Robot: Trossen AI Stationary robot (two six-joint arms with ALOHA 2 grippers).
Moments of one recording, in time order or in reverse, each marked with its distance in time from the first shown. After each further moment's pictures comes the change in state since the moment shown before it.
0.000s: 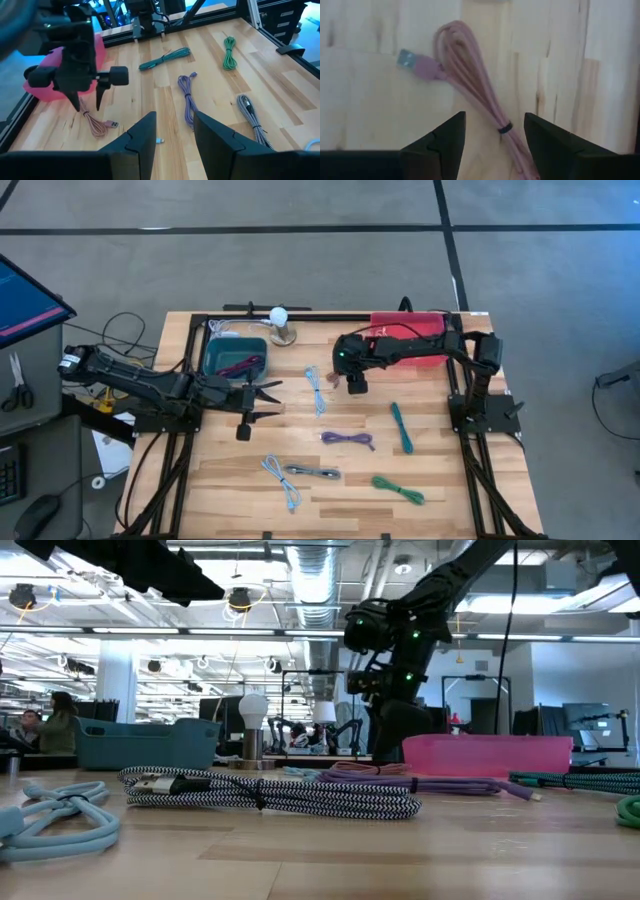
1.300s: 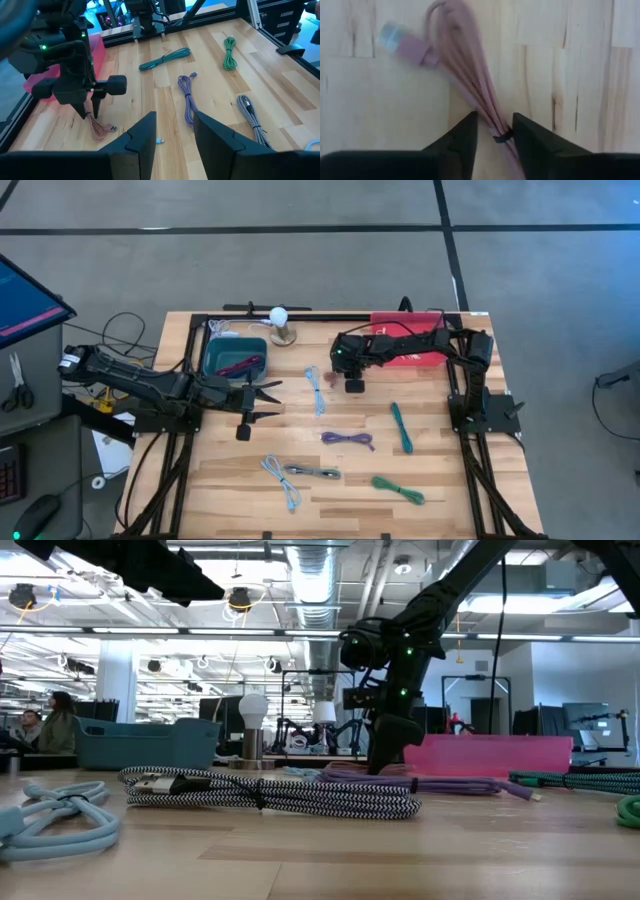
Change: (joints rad) left arm 0.000 0.000 0.000 0.000 0.000 0.000; right arm -0.045 0.074 0.011 0.033 -0.060 0.041
